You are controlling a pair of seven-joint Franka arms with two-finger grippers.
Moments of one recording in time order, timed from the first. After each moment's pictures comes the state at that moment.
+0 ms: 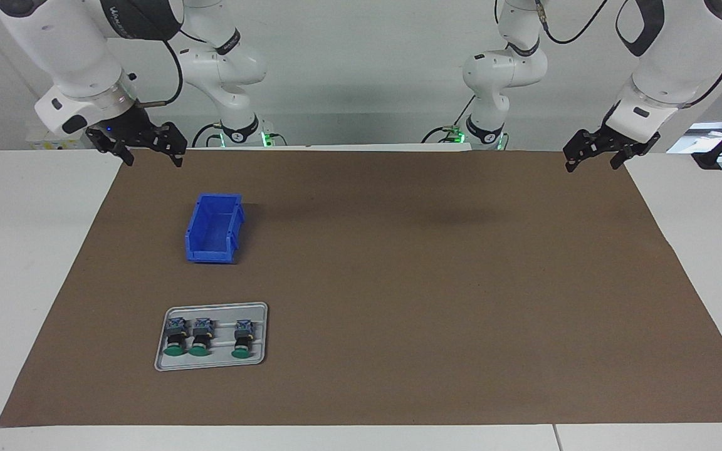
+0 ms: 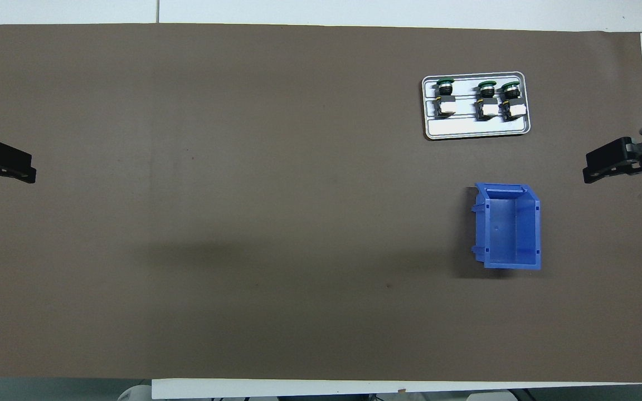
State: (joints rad) left arm 0.04 -0.06 -0.14 -1.65 0.03 1.48 -0.04; right arm 0.03 -0.01 -0.05 -1.57 -0.02 1.41 0.03
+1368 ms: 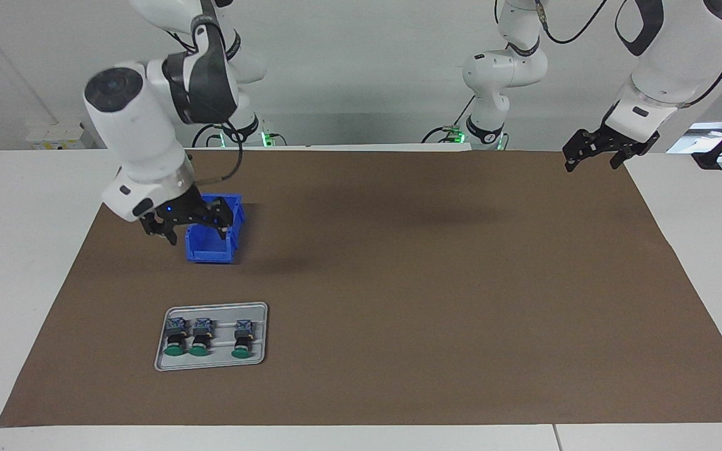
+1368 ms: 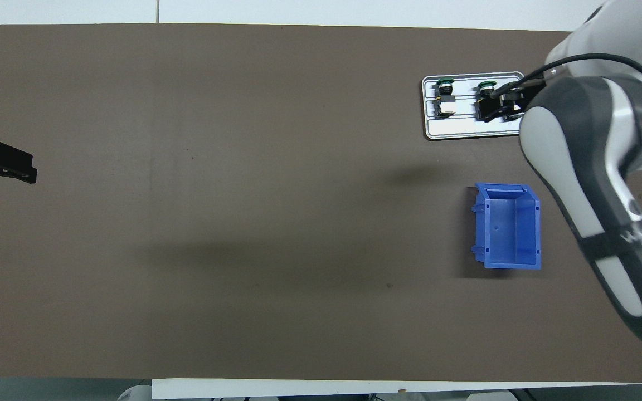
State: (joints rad) left arm 0.04 -0.06 -0.14 -1.65 0.03 1.48 -0.04; right arm 0.15 0.32 -0.04 -1.57 -0.01 1.92 0.02
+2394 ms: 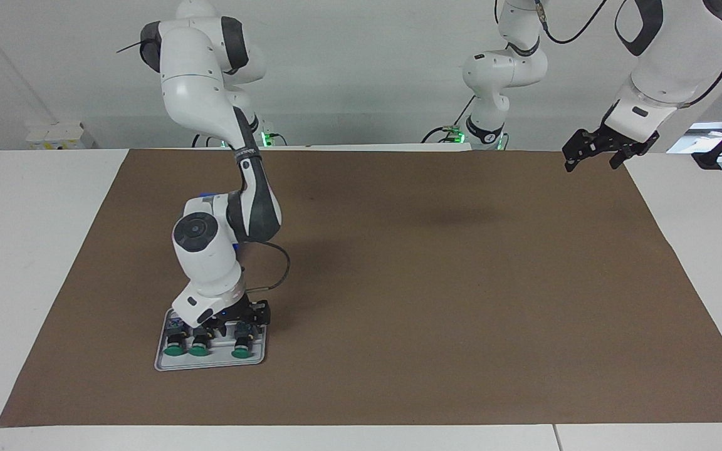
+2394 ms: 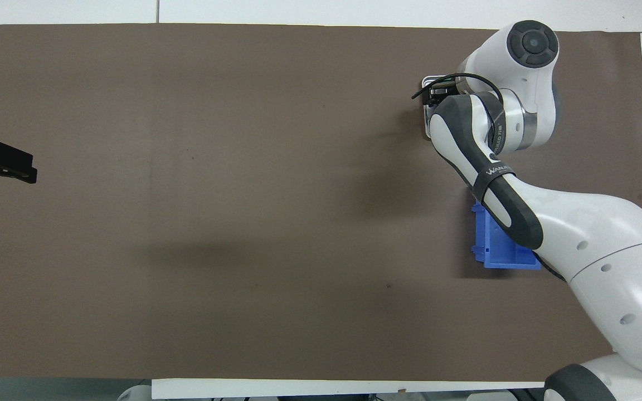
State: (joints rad) left arm 0.04 -0.06 -0.14 -1.65 0.03 1.48 -0.04; right arm 0.18 0.62 -0.04 -1.52 0.00 2.27 0.11
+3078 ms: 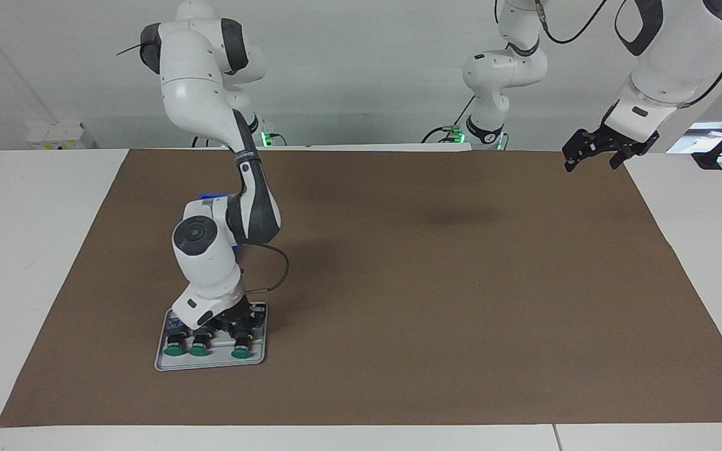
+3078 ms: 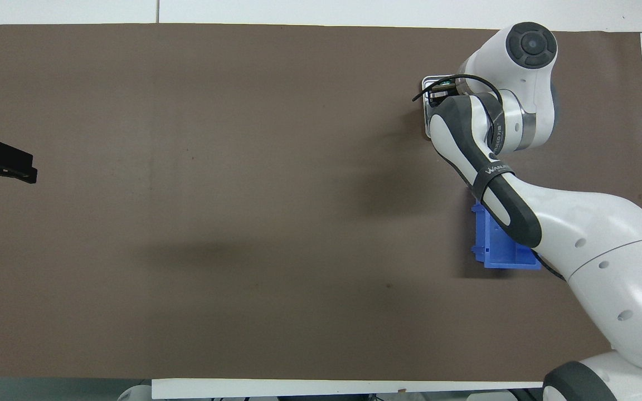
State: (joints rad) left arm 0.03 -0.06 -0.14 -1.65 0.03 1.48 -0.04; right arm 0.18 0.63 -0.04 -1.52 0.00 2.27 0.07
